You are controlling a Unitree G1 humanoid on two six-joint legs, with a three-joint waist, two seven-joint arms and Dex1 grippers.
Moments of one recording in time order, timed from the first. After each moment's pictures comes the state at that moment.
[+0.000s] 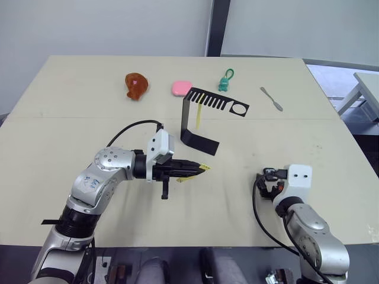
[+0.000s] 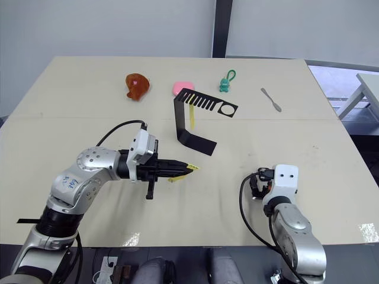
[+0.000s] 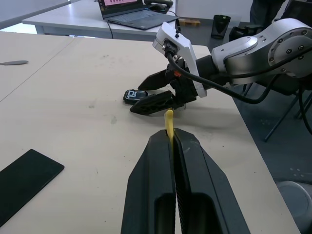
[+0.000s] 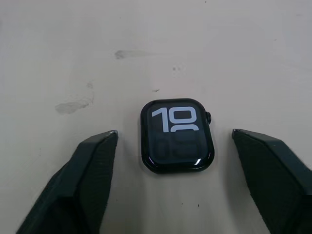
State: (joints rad) left arm -0.52 0.56 -0.16 -0.26 -0.49 0.54 -1.02; right arm 0.03 -0.15 -0.20 -0.56 0.20 0.83 0.02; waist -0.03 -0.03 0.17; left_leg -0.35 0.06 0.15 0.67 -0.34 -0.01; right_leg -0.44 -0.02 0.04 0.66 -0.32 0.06
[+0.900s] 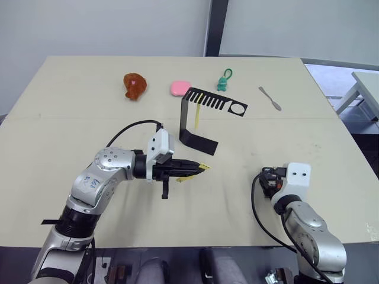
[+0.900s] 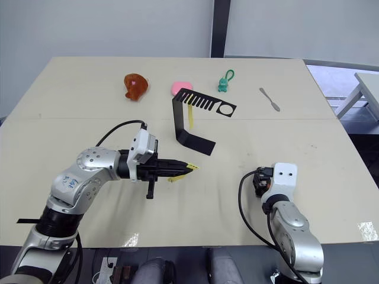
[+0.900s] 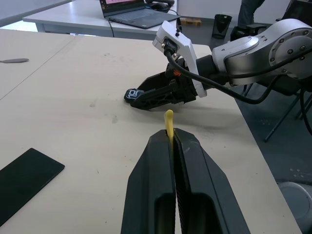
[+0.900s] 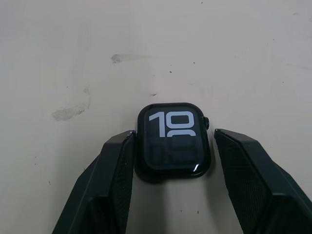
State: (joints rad) left arm -0.52 0.56 -0.16 -0.26 -0.49 0.55 -1.01; right arm 0.00 -0.14 -0.20 -0.55 0.20 0.83 0.02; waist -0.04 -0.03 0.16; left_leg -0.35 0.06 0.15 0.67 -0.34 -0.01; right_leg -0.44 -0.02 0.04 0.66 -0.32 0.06
